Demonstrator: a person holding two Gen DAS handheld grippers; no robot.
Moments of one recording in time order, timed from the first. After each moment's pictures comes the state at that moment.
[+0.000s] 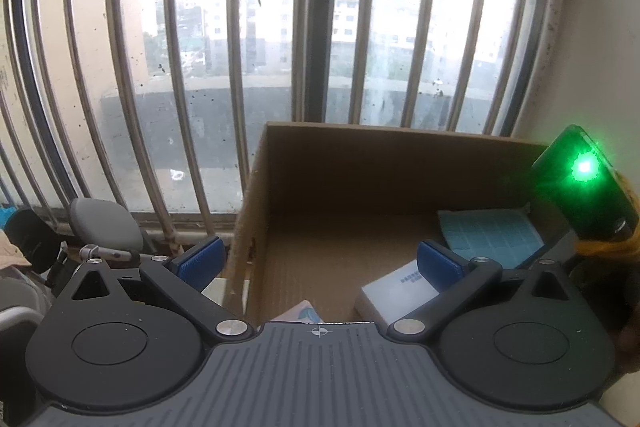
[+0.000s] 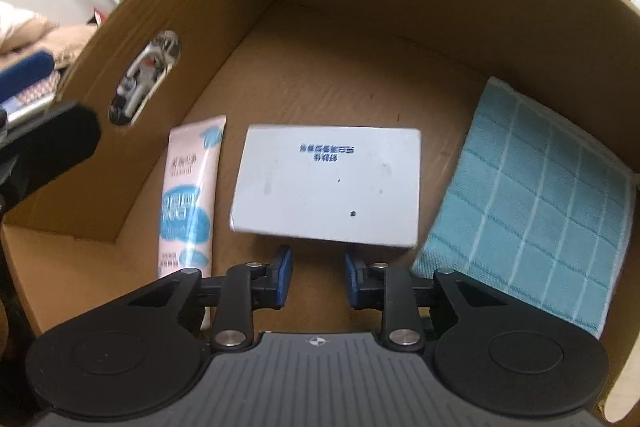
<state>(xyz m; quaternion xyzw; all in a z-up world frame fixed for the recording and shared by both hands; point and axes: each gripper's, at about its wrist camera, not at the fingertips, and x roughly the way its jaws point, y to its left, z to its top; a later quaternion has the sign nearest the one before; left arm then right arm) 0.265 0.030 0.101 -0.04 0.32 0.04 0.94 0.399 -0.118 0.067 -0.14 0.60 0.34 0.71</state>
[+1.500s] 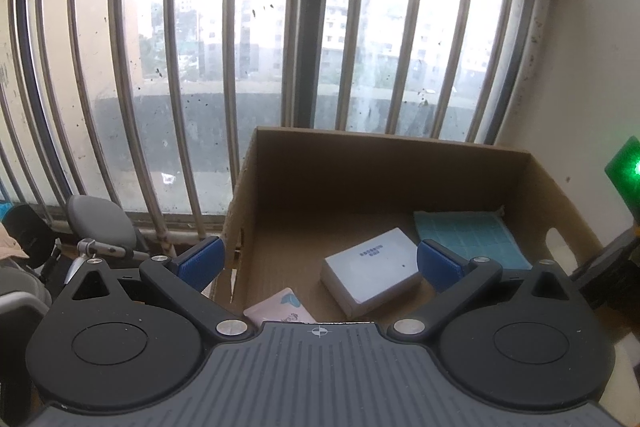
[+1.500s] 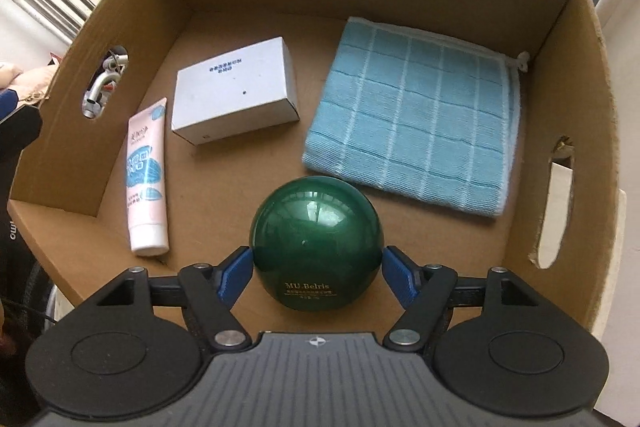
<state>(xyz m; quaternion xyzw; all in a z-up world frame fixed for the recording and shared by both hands) 0.240 0.021 0.112 -0.05 0.31 0.03 0.95 0.383 -0.208 0.097 -0.09 0.62 0.26 0.74</state>
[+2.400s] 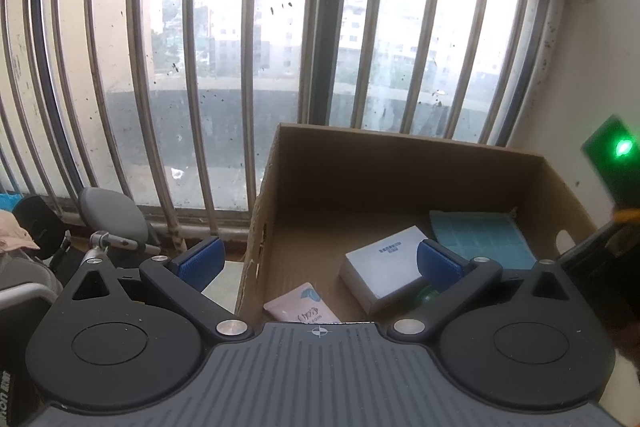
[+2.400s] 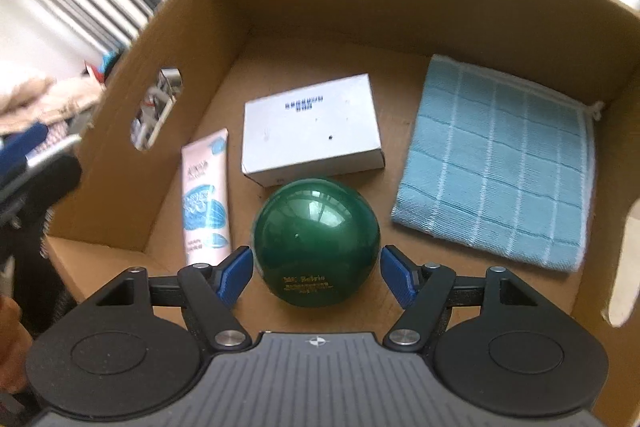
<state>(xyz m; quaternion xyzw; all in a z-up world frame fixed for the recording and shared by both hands) 0.232 0.029 0.116 -0.06 0.31 0.05 0.95 0.385 -0.159 0.097 -0.05 0.59 0.31 0.74</state>
